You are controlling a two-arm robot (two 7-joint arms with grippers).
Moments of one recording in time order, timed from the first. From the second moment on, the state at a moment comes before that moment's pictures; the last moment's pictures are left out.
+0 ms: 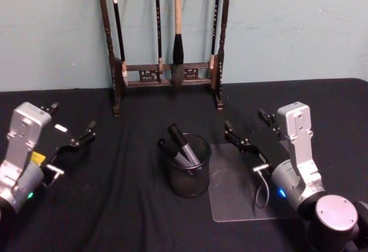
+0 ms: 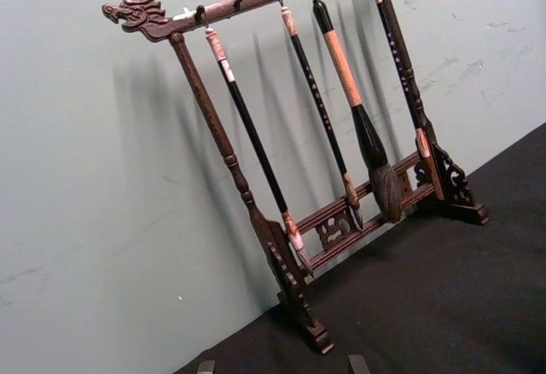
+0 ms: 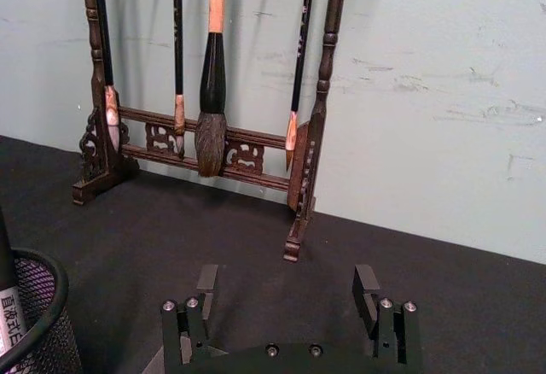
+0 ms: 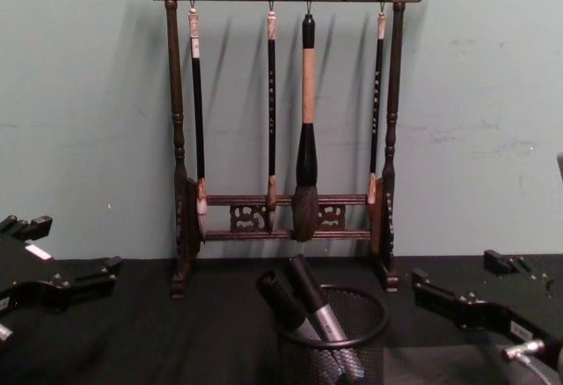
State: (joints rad) left arm -0.20 0.60 0.45 -1.41 -0.25 -0.12 0.03; right arm 0.19 0.12 -0.21 -1.26 0.04 -0.15 0.16
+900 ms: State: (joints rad) left arm -0.20 0.60 0.45 -1.41 -0.25 -0.12 0.03; right arm 0.19 0.12 -0.21 -1.26 0.04 -0.15 0.16
